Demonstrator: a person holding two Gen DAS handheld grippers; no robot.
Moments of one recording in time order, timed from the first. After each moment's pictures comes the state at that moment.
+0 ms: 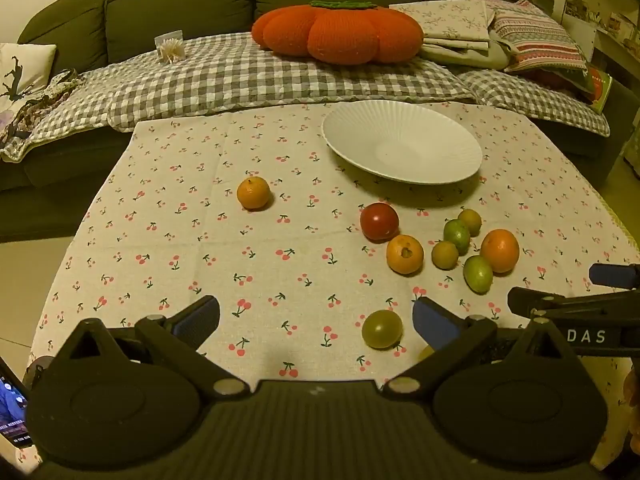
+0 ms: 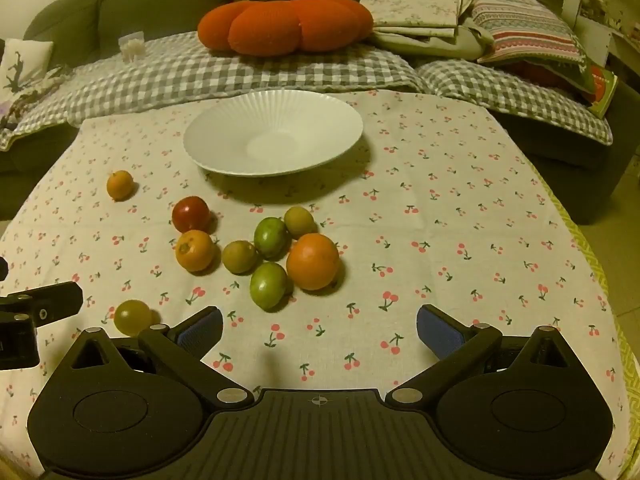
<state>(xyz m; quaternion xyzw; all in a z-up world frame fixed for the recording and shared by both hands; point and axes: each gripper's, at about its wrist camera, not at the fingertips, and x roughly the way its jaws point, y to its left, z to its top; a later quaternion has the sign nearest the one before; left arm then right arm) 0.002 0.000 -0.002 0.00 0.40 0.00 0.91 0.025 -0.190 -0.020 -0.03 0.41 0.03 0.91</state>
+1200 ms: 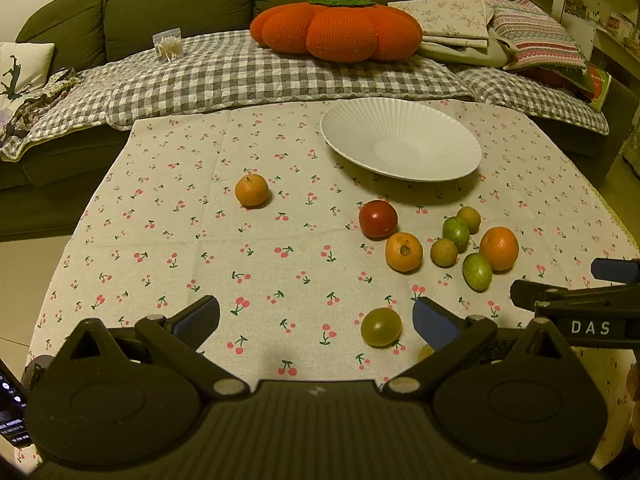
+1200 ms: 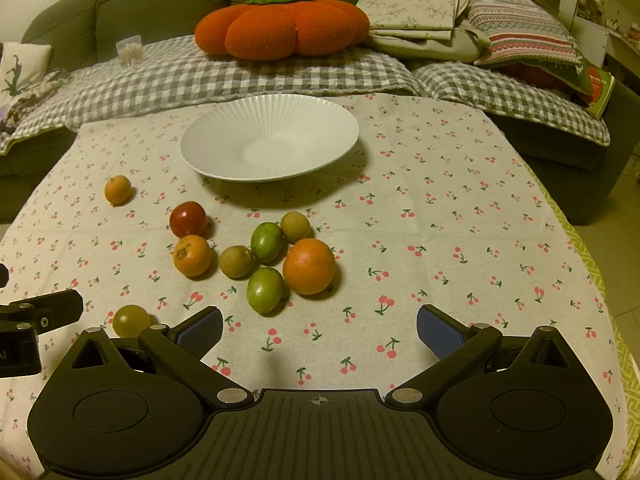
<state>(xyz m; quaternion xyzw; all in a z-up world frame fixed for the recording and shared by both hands) 0.001 0.000 -0.003 0.00 0.41 0.00 0.91 0.027 -0.192 -0.017 -0.03 0.41 0.03 0.91</state>
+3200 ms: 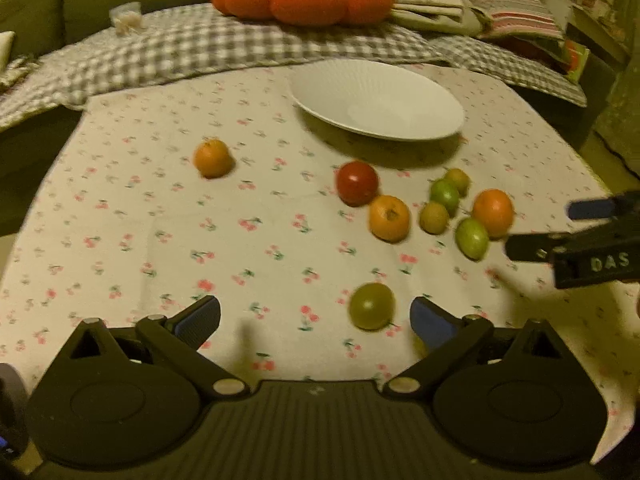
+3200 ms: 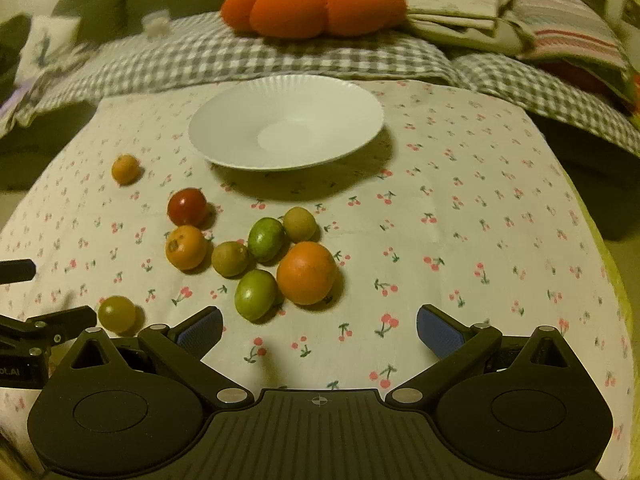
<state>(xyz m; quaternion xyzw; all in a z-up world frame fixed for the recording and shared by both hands) 0.019 0.002 -0.037 0.00 0.44 -0.07 0.90 0.059 -0.208 -0.029 -0.06 0.43 0.10 0.89</state>
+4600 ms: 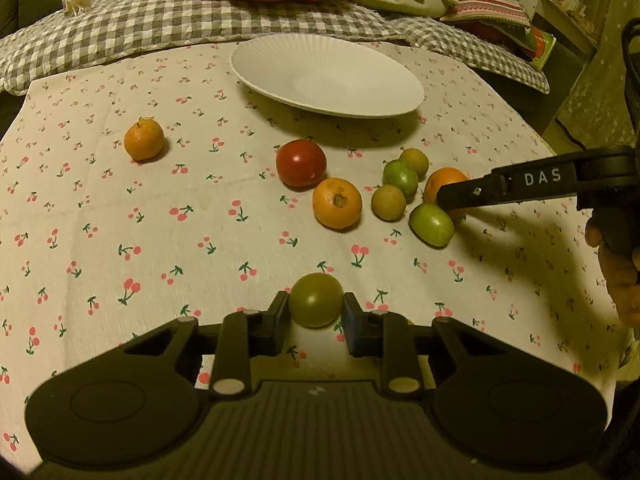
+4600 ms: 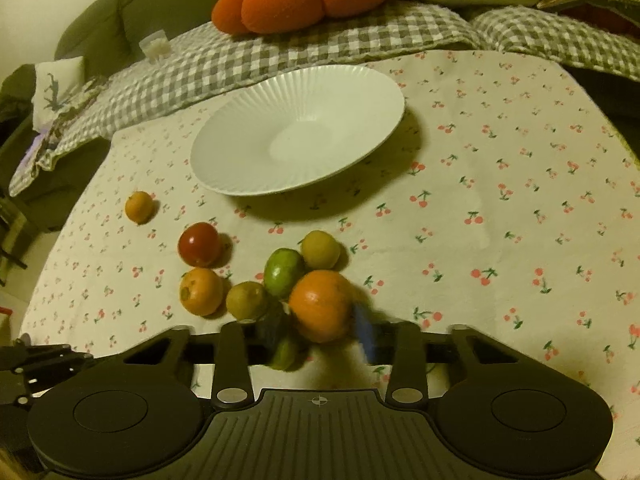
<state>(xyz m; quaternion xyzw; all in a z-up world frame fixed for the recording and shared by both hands) 0.038 -0.009 -0.054 -0.02 0.46 -0.13 0.88 0.104 -0.224 -0.043 0.05 0.46 0.14 0.87</state>
